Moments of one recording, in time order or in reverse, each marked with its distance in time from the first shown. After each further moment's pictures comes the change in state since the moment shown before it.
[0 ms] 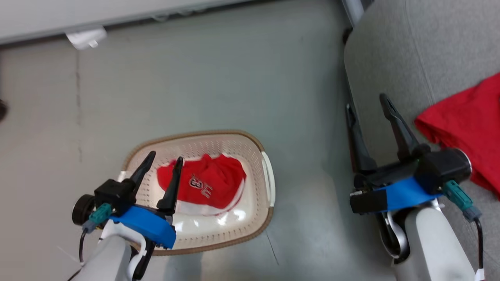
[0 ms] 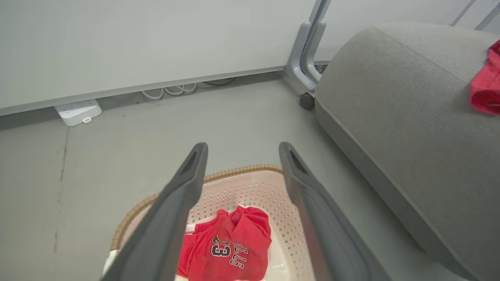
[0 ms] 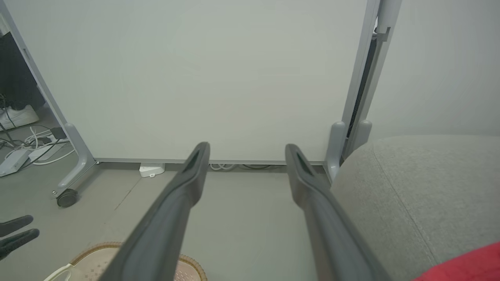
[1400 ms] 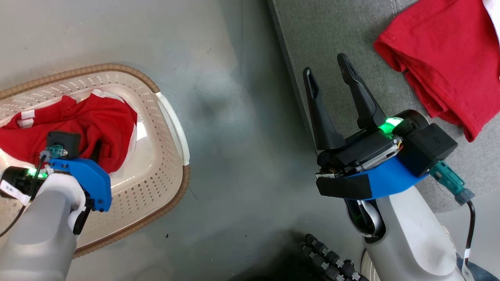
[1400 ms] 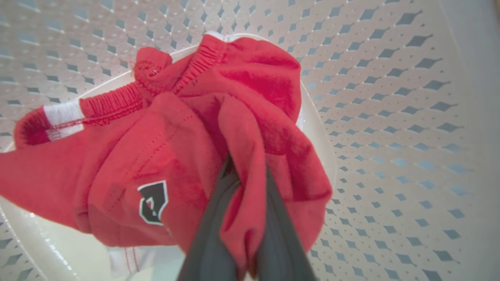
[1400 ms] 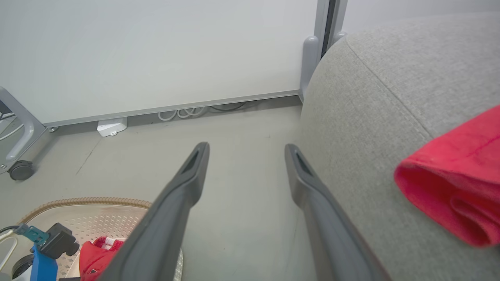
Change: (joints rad) left arm -0.410 0.174 -0.237 0.562 -0.141 0.047 0.165; right arm -0.176 0.000 0.198 0.018 0.213 0.000 -0.115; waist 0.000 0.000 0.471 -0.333
